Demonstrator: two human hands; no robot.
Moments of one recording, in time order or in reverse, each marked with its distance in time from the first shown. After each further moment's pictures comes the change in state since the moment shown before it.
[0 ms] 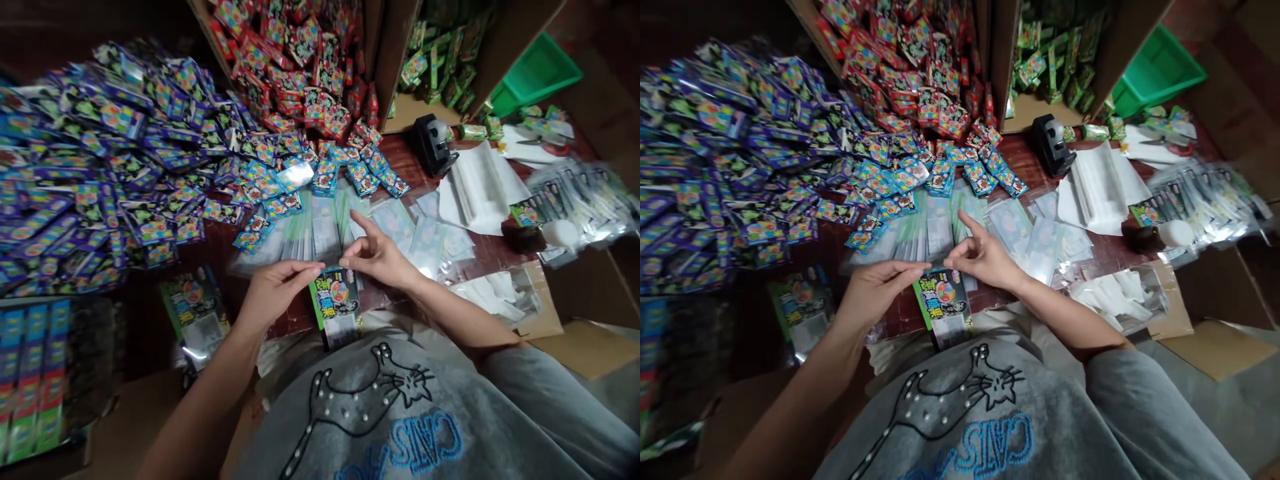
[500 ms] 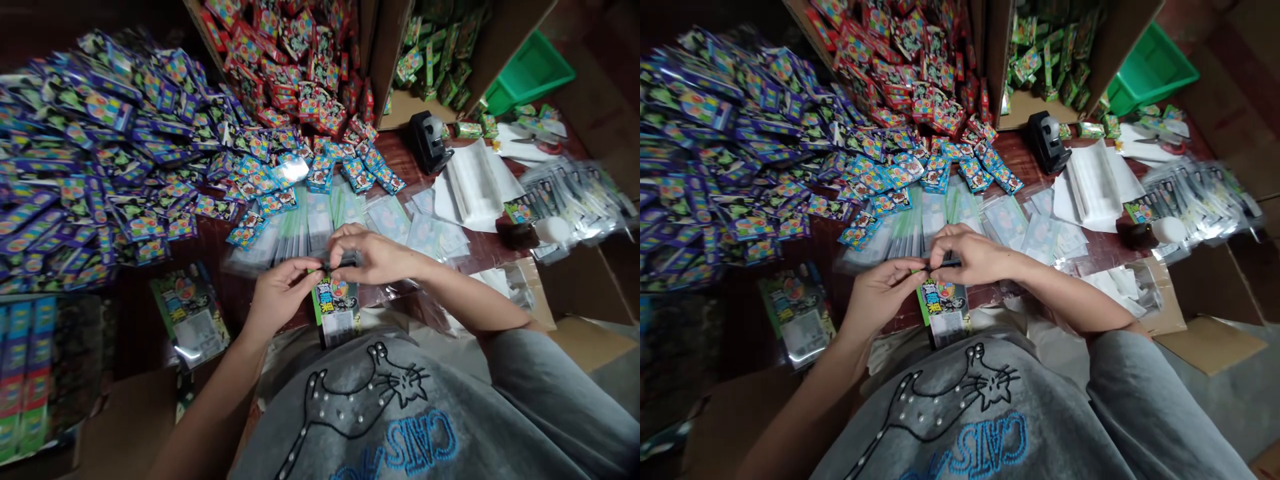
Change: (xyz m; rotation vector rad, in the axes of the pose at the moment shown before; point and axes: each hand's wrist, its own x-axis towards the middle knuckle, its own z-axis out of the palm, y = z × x) left_hand -0.011 -0.012 0.024 -0.047 0.071 0.138; right_hand 0.010 -0.054 -0.009 -0.740 -0.385 -0.320
